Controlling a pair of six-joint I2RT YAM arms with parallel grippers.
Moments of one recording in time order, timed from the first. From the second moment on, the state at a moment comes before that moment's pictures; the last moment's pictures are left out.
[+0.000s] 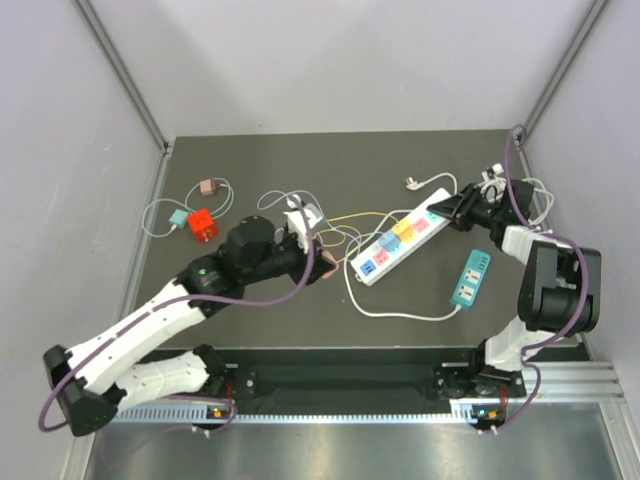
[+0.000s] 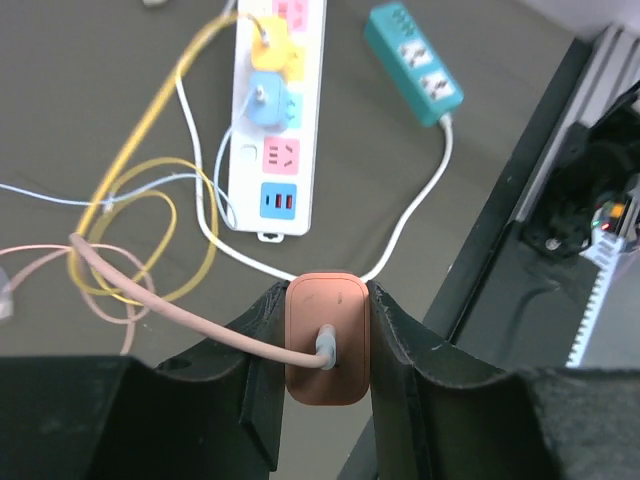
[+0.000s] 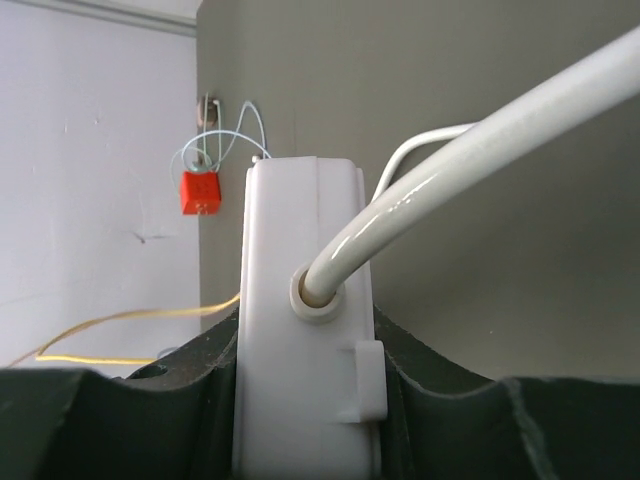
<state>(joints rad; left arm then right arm) -0.86 1.00 0.95 -0.33 0.20 -0.10 -0.19 1.62 0.82 0.25 -0.91 0.73</state>
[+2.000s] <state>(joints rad) -0.86 0.97 2.27 0.31 -0.27 0.11 -0.20 1.68 0.83 0.19 -0.92 0.71</state>
